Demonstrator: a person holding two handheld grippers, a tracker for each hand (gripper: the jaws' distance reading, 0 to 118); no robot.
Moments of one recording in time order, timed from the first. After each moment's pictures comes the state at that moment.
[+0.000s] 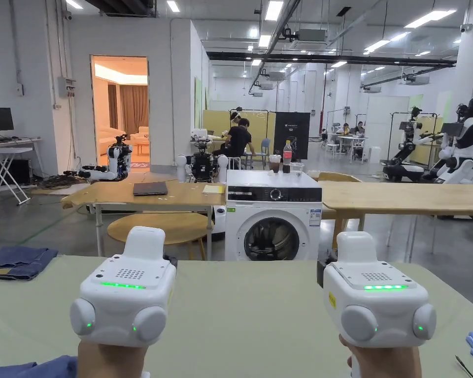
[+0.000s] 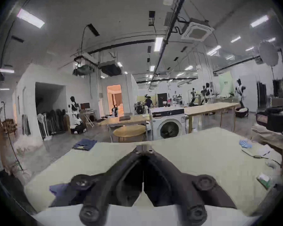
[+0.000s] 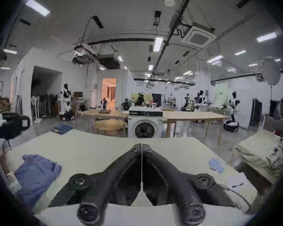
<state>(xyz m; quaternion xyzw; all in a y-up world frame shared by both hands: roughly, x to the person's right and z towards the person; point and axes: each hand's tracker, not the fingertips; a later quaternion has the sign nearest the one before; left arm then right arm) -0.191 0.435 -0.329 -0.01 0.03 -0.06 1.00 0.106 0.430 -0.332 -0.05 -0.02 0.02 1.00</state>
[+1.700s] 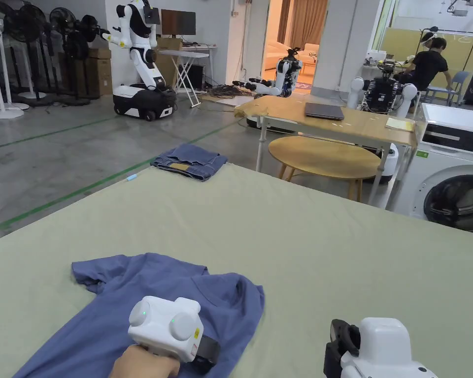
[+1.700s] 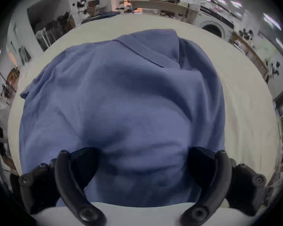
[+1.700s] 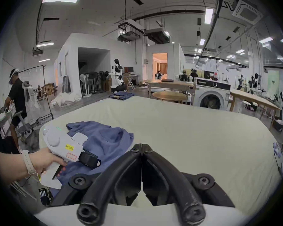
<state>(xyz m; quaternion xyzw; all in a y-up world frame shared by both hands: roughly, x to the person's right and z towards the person) -0.478 0.131 -0.426 -0.52 0.09 0.05 0.85 -0.153 0.265 -0.365 -0.18 0.25 0.03 0.95</state>
